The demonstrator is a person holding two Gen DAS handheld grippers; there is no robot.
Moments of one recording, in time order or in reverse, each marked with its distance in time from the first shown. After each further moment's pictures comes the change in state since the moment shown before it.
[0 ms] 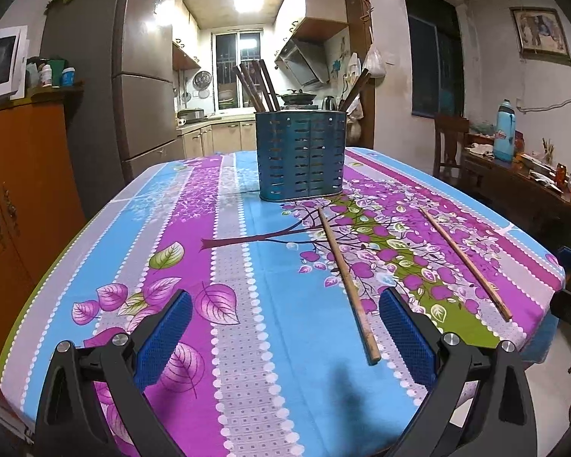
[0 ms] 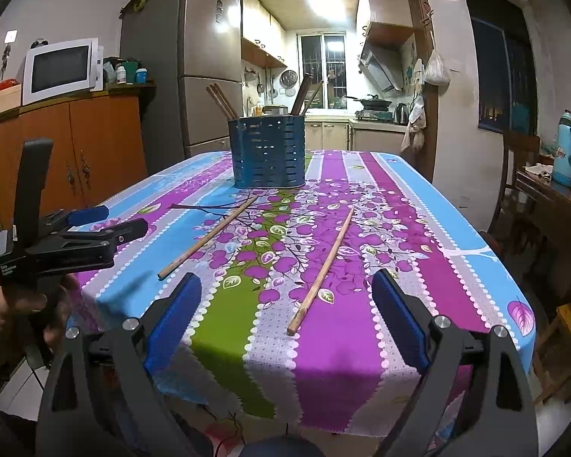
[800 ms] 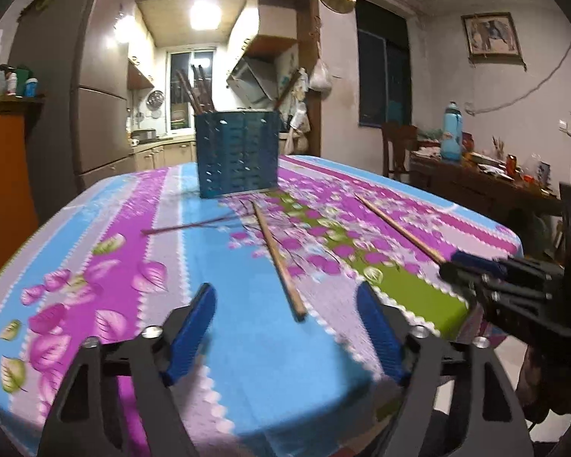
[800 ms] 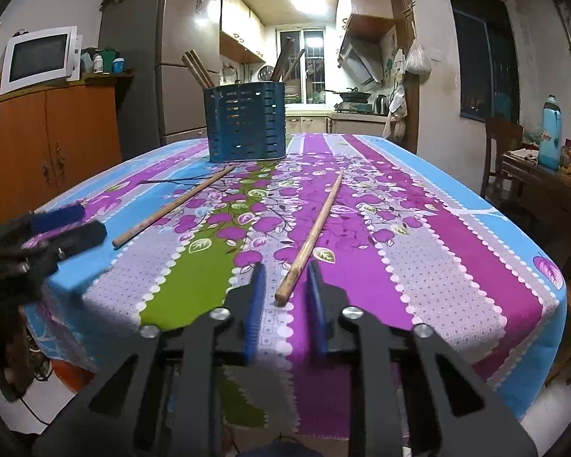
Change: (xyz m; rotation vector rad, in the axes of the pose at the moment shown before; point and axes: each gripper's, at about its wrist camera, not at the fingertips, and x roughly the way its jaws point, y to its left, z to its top) left arm -0.006 -0.033 -0.047 0.067 -0.085 -0.202; right arm 0.041 0.002 -0.040 0.031 0.001 -0.092
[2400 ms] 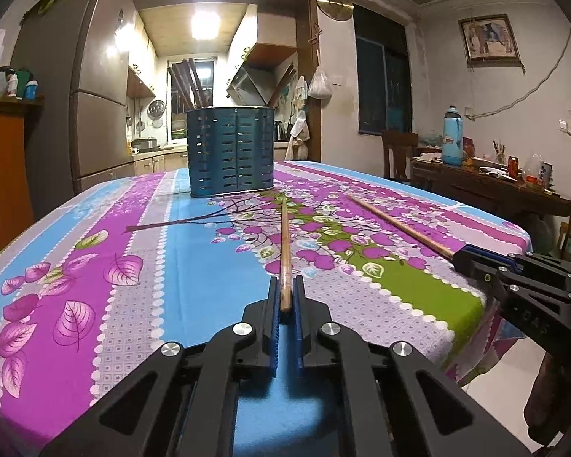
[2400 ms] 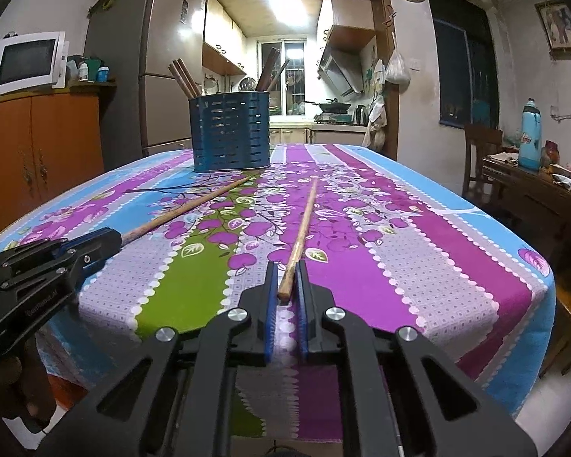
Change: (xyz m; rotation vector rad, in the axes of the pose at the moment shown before) left arm 0.017 -0.010 -0.016 0.002 -0.056 0.018; right arm -0.002 0.009 -0.005 0.012 -0.044 -0.079
